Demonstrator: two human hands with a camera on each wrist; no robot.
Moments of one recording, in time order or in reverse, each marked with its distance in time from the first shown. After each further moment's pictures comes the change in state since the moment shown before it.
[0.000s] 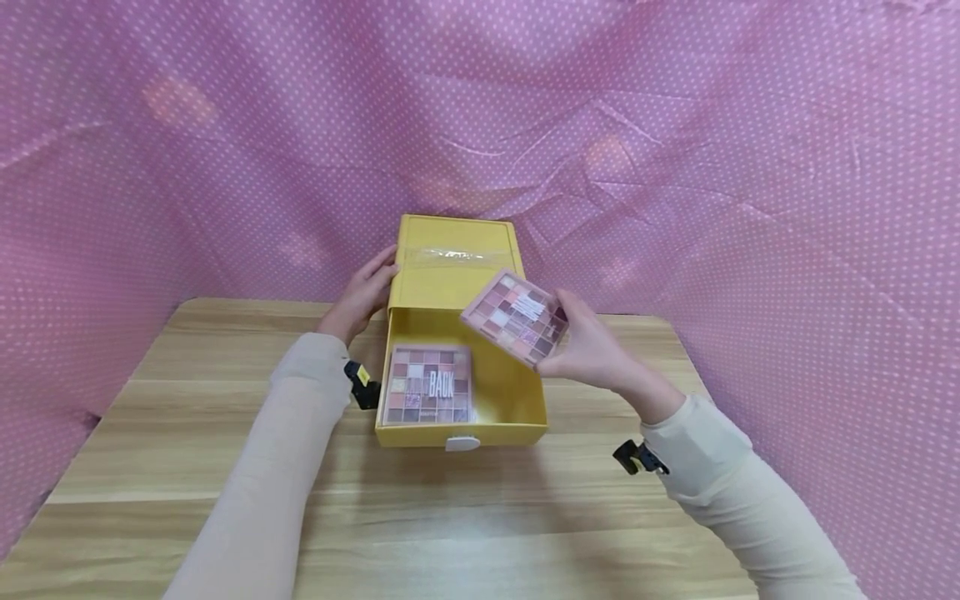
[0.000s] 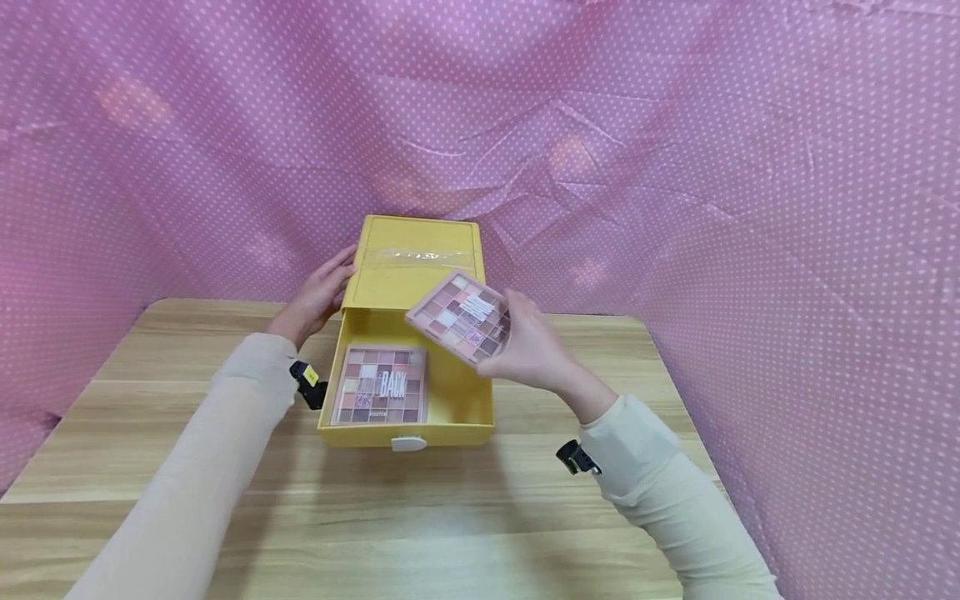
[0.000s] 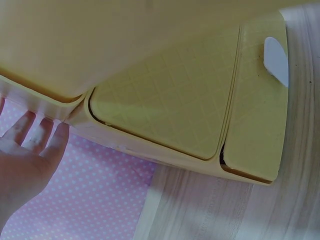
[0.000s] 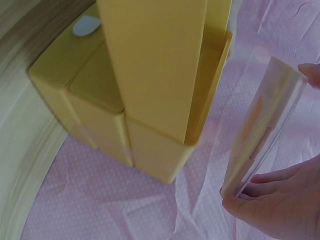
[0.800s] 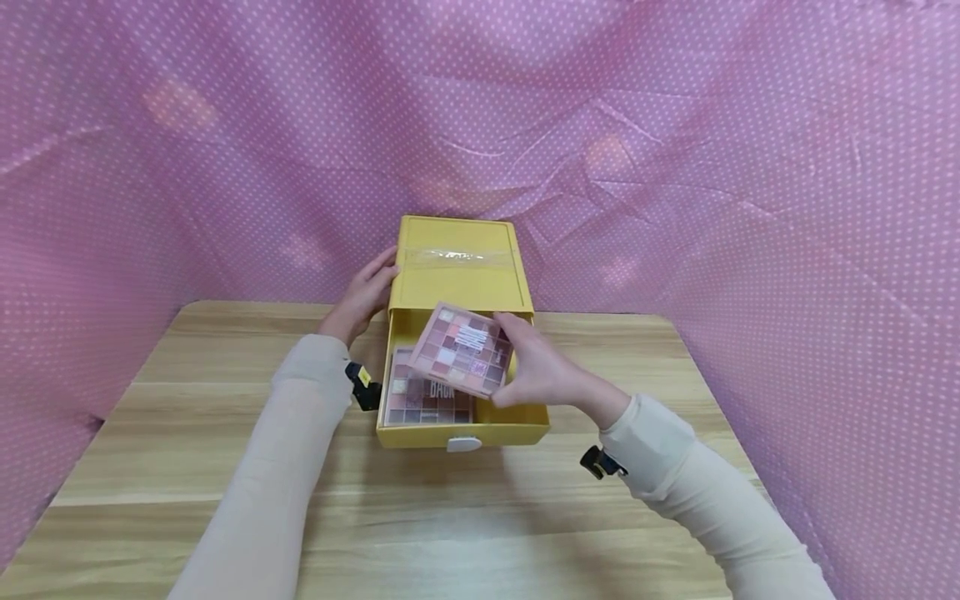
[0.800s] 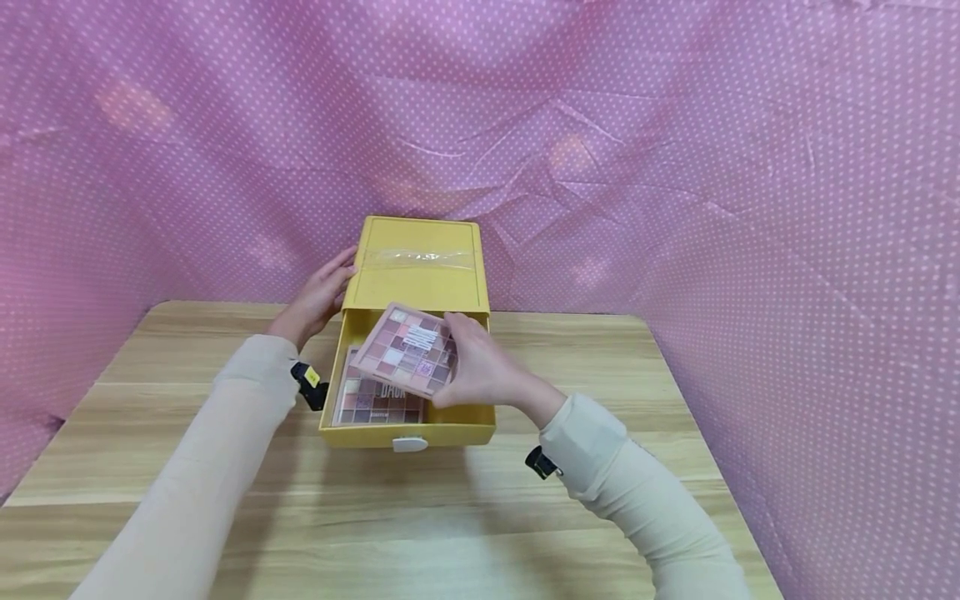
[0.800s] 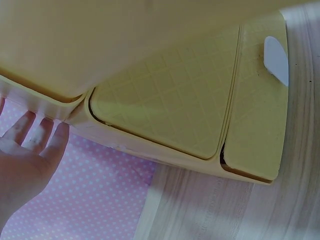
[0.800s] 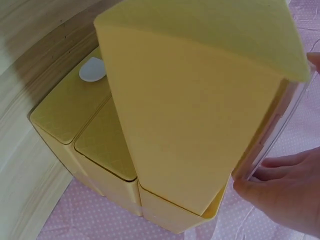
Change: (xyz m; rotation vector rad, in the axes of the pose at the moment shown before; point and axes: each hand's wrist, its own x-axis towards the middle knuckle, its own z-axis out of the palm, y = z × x) left_hand 0.000 -0.001 0.000 0.009 0.019 -0.002; right_hand 0.012 -0.008 0.046 -0.074 -0.176 -0.160
